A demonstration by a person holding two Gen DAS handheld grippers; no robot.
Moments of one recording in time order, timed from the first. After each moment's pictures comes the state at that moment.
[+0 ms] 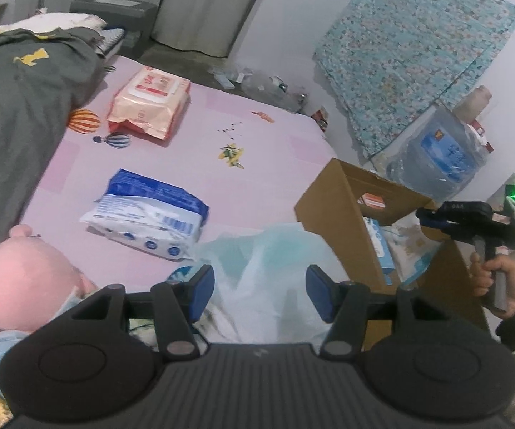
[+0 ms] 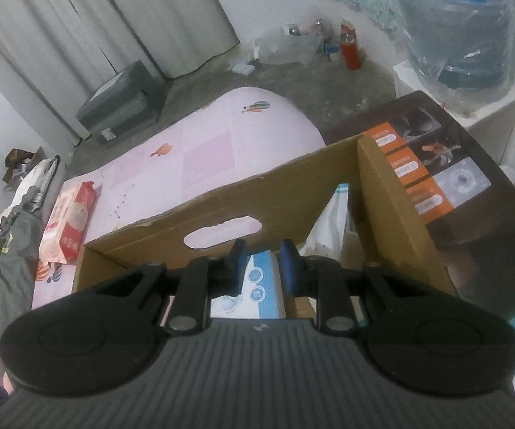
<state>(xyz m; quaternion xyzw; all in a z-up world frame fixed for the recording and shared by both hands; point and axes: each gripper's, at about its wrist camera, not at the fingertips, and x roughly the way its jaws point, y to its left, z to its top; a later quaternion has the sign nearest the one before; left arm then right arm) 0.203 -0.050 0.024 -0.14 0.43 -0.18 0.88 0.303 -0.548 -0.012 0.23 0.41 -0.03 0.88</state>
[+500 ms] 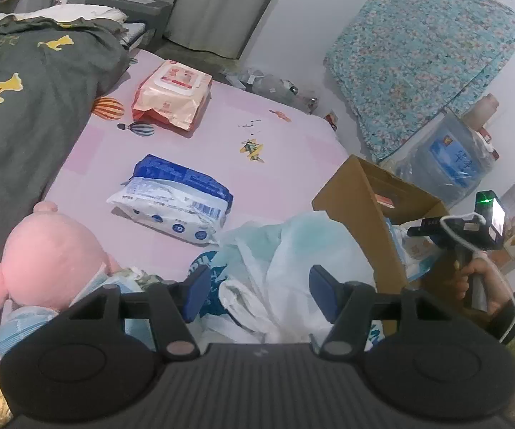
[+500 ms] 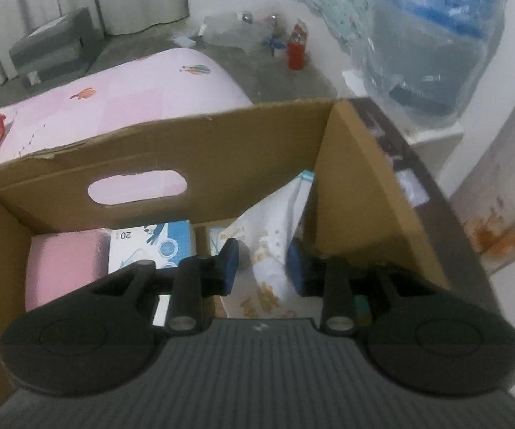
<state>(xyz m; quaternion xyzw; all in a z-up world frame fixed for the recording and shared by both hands) 0.188 -0.024 0.012 -0.15 0.43 -0.16 0.88 0.328 -0.522 -0.056 0.10 0.46 -0.14 0.87</state>
